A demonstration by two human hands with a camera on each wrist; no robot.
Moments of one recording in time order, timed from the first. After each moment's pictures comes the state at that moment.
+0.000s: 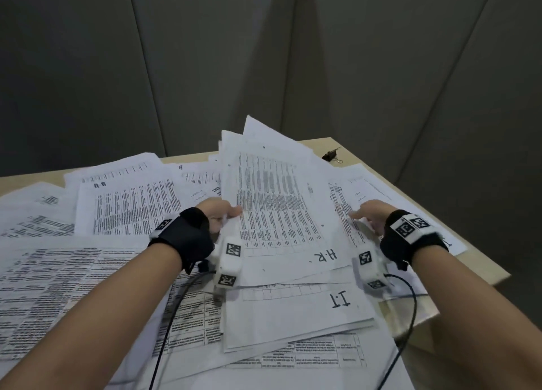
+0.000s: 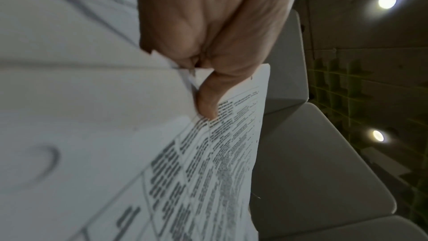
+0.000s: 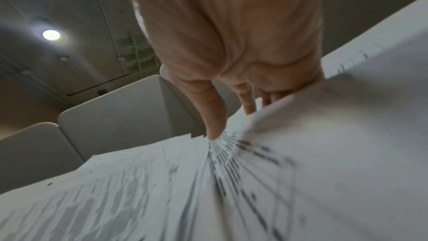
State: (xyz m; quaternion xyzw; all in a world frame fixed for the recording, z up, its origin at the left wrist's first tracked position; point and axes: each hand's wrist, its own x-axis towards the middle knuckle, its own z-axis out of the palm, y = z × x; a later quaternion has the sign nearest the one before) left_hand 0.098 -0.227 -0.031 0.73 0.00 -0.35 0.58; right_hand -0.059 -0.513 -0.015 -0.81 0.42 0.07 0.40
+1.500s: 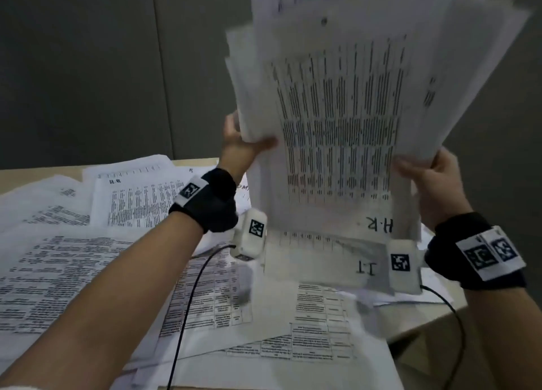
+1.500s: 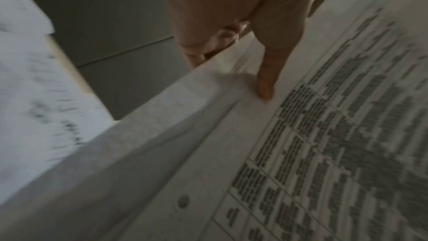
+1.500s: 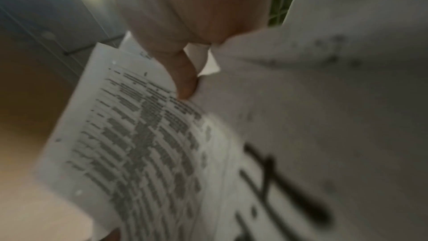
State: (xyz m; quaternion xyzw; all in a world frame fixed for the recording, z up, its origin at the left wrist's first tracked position) left_hand 0.057 -0.245 0.081 0.59 -0.20 -0.04 0.78; right_hand -0.132 -0.455 0.101 -0.69 0.05 -0.38 0.61
